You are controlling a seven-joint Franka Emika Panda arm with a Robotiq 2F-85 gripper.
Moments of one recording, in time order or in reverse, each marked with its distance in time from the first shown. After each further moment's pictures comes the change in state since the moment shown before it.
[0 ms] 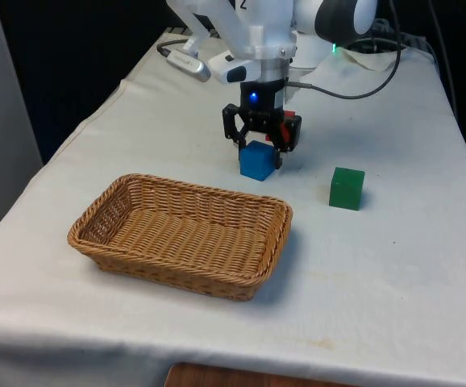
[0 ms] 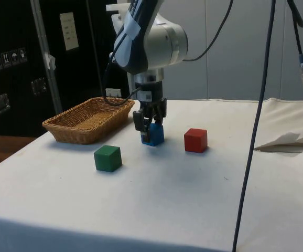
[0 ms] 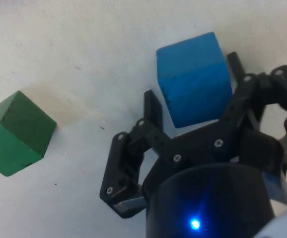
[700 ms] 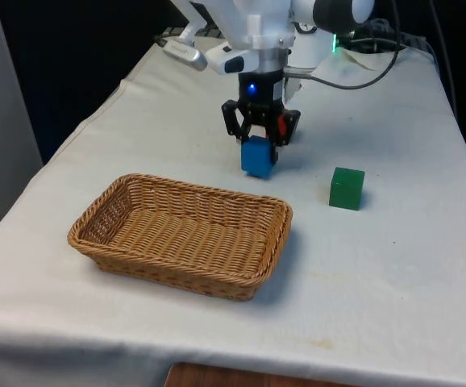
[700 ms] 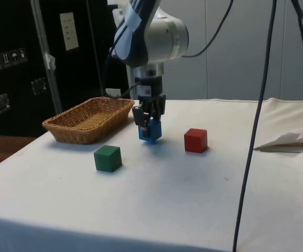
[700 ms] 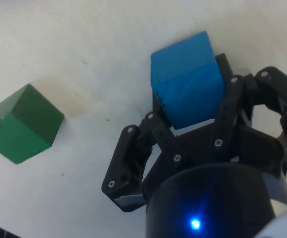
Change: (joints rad) arm 0.010 -0.043 -0.021 -0.014 -0.013 -0.001 0.002
